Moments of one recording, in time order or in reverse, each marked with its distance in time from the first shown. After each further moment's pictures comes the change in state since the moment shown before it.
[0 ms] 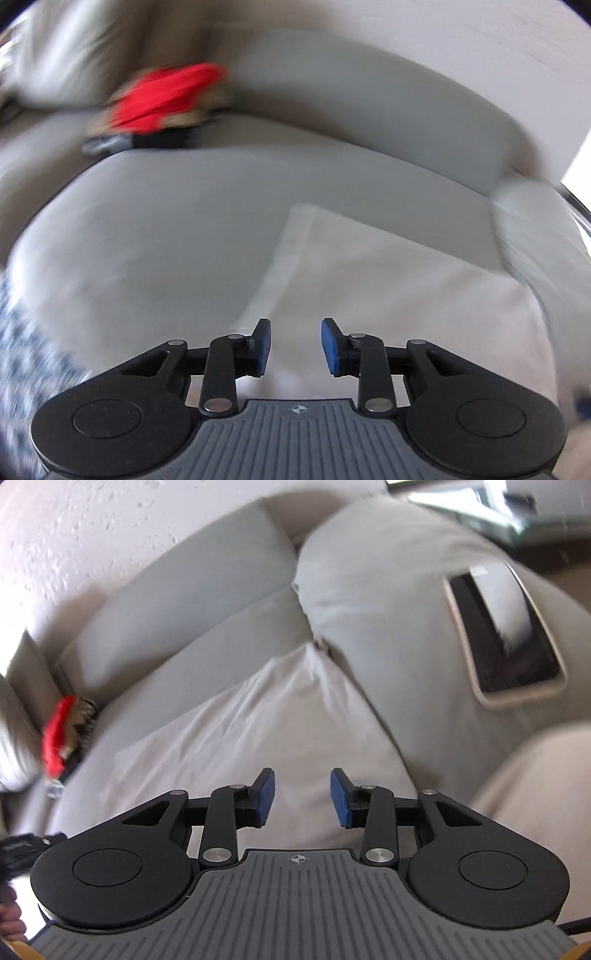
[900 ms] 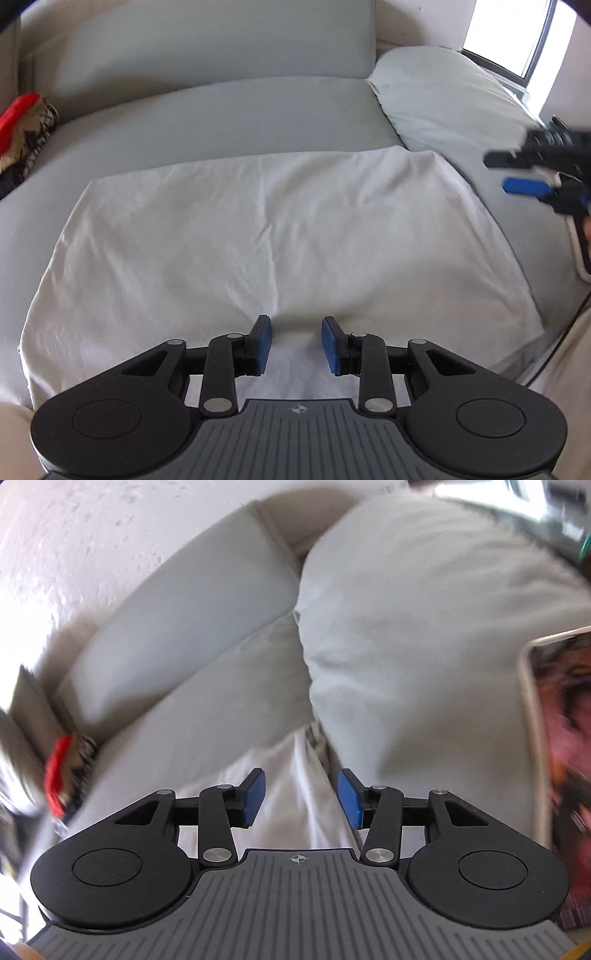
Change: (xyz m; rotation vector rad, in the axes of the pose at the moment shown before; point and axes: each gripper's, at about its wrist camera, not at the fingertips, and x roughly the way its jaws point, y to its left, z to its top) left arm 0.055 -0.151 -0.037 0.343 0.144 -0.127; right arm 0.087 -0.049 0.113 0.088 0.052 0.166
